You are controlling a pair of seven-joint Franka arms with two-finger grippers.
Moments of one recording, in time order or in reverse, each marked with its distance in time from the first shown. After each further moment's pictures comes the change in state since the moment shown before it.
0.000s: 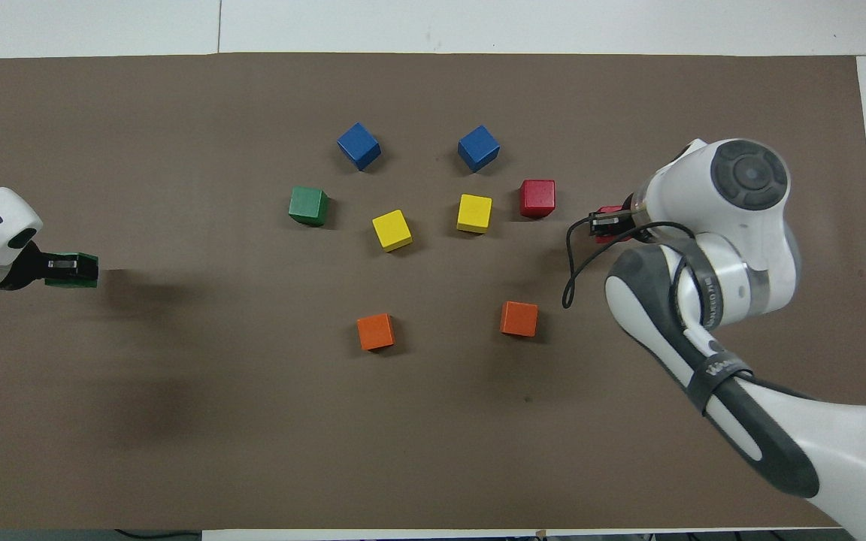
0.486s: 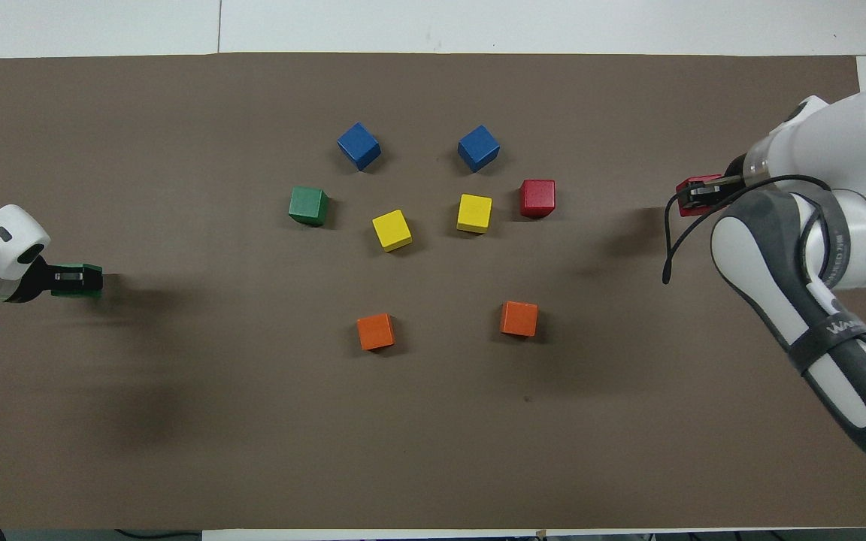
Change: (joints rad) left arm 0.019 0.001 0.000 -0.085 0.000 0.087 0.004; right arm -0.183 0.006 -0.001 0.061 0.002 -0.055 -0.177
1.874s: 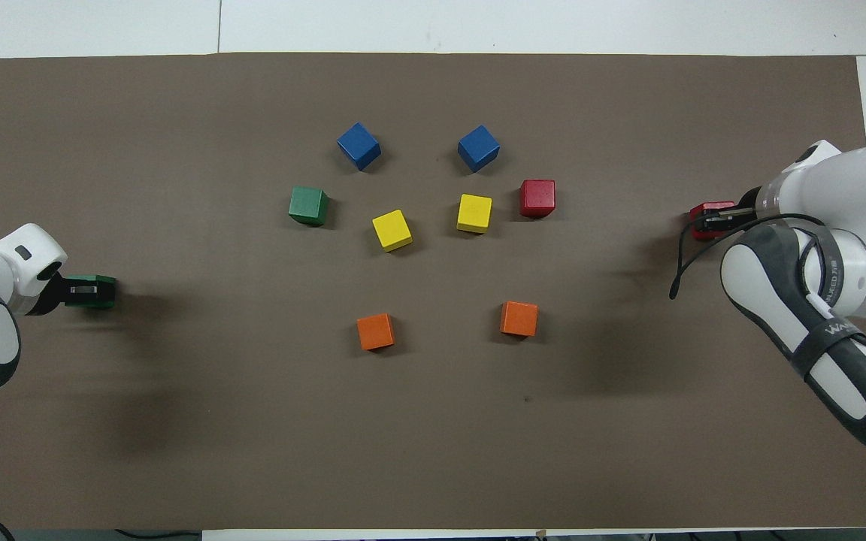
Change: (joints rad) left arm 0.000 0.002 -0.001 -0.062 0.000 0.093 0.043; right arm -0.050 0.011 0.002 -0.168 0.001 0.202 -0.017
